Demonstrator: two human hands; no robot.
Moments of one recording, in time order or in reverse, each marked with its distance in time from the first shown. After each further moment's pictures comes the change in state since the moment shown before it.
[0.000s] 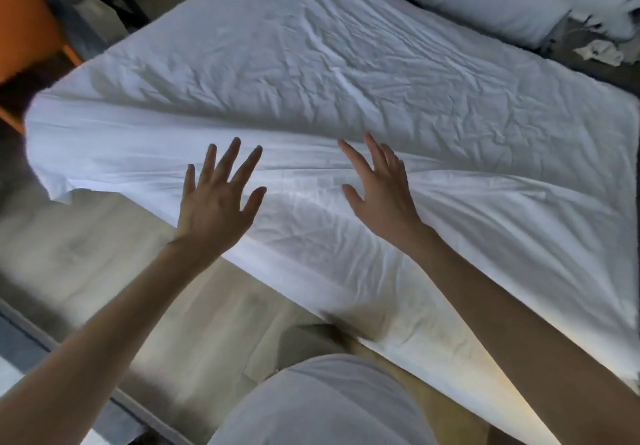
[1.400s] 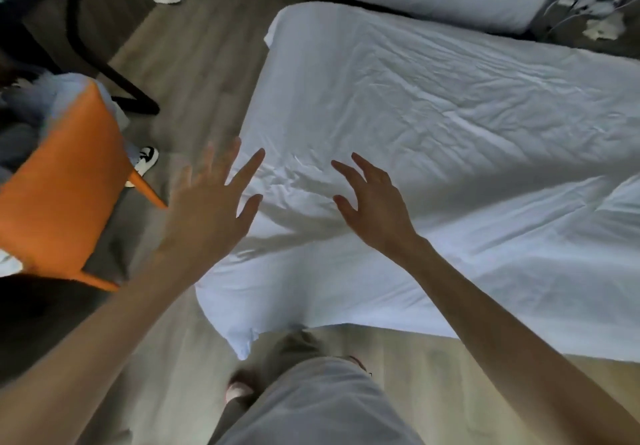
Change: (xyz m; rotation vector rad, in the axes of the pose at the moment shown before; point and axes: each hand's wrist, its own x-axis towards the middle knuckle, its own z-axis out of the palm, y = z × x) left_hand 0.373 -0.731 -0.156 0.206 -0.059 0.441; right_hand 0.522 -0.544 0.255 -0.033 0.124 0.371
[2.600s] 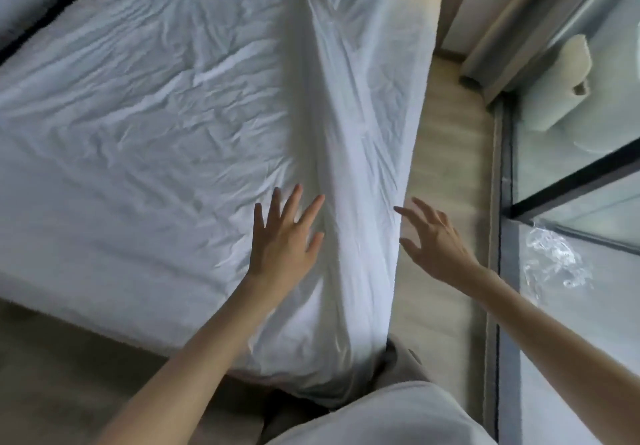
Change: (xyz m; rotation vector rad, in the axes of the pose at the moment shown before) left_hand 0.251 0.021 0.095 -0.276 -0.180 1.374; right_hand -0.002 -0.099 0.114 0.142 0.236 1.508
